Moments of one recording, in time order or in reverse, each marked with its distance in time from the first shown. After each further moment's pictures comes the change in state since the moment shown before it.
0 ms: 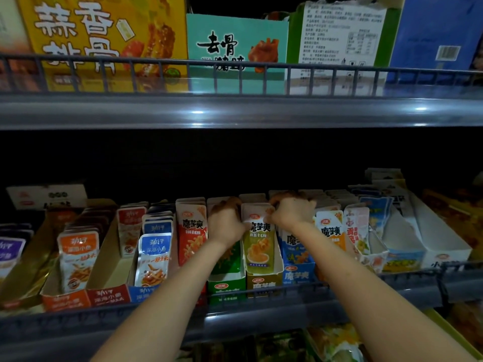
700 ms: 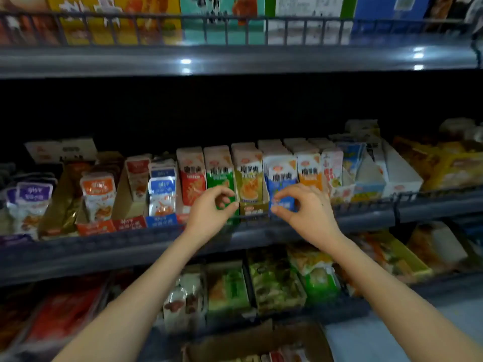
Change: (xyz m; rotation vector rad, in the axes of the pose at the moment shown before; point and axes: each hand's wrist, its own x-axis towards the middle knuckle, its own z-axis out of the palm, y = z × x) left_hand -0.147 0.011 -0.054 -0.394 -0.072 -0.006; right_hand -0.178 0.039 -0.040 0.428 0.065 -0.157
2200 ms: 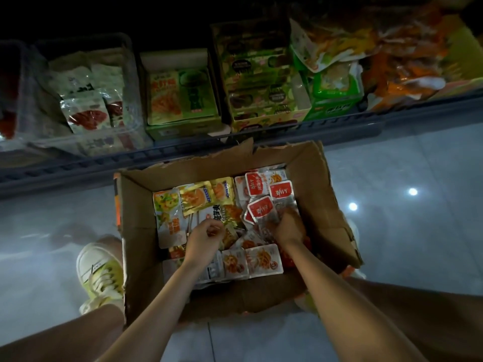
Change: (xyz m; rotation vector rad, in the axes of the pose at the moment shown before) left_hand -0.328 -0.234 0.239 -0.106 -0.500 -0.980; right_hand -0.365 0.218 0.305 -0.163 -0.682 0.970
